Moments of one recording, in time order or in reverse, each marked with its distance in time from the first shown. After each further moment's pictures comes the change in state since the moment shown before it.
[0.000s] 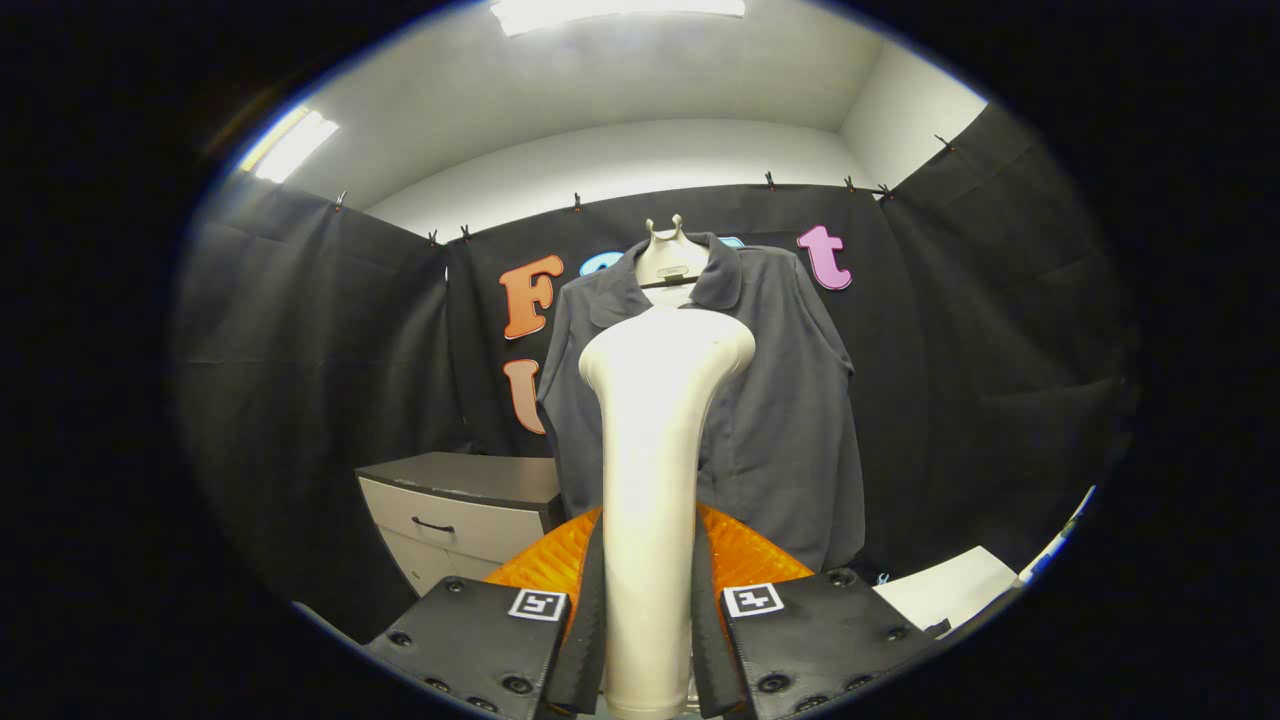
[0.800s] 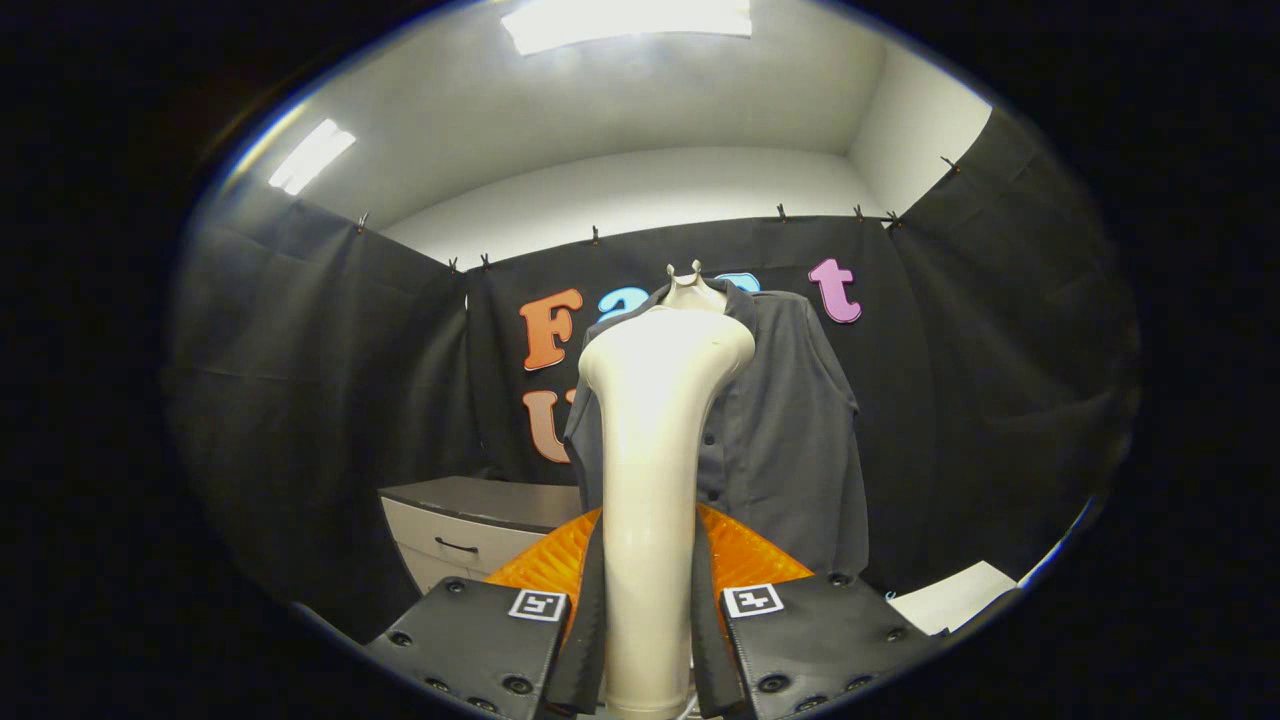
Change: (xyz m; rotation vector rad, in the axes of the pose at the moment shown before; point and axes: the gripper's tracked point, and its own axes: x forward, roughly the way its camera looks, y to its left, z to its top) arm -0.034 0.017 0.028 -0.009 -0.085 0.046
